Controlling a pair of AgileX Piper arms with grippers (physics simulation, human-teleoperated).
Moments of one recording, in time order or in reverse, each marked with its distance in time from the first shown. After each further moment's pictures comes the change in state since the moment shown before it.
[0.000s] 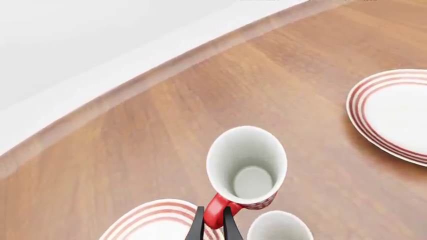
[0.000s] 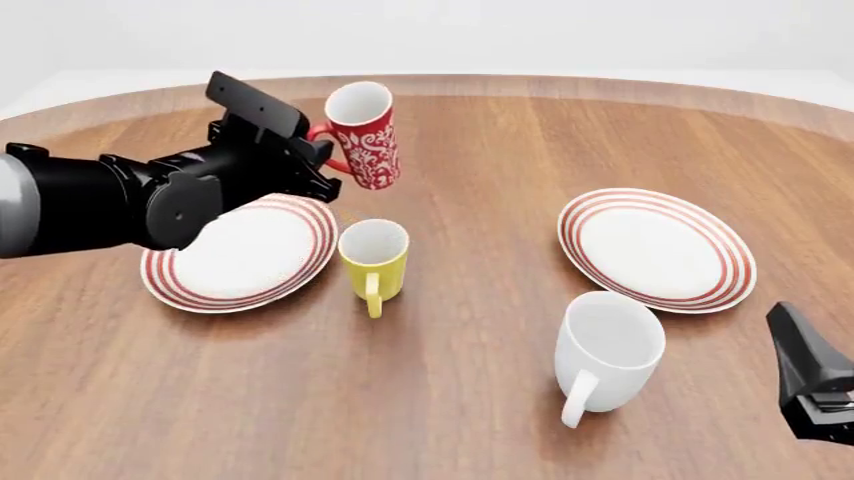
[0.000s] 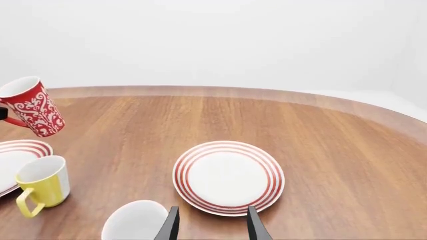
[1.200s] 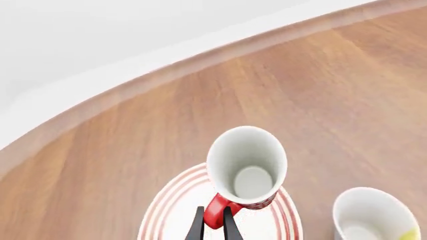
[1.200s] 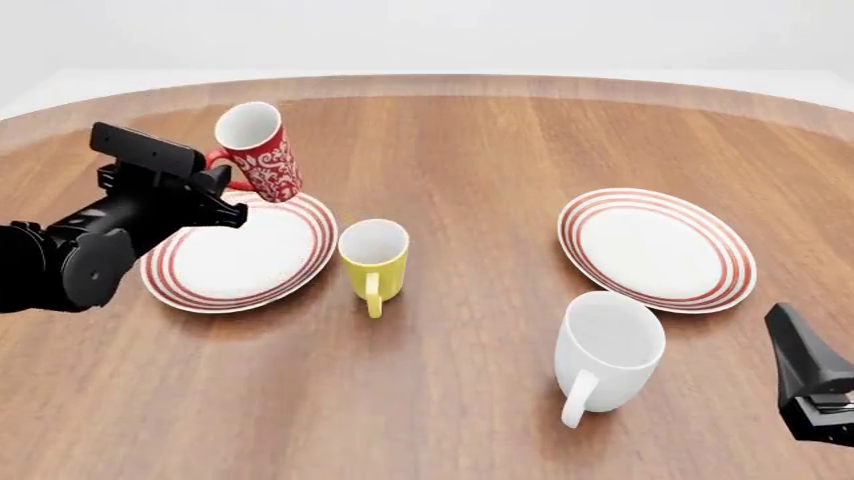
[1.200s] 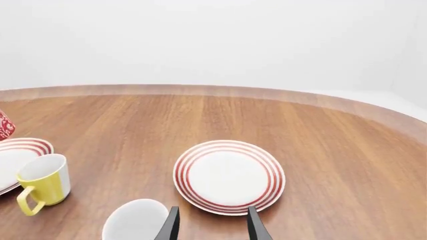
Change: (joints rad) left arm 0.255 -0.053 0.255 -0.259 -0.001; right arm 0.004 -0.002 0.000 0.007 -0.004
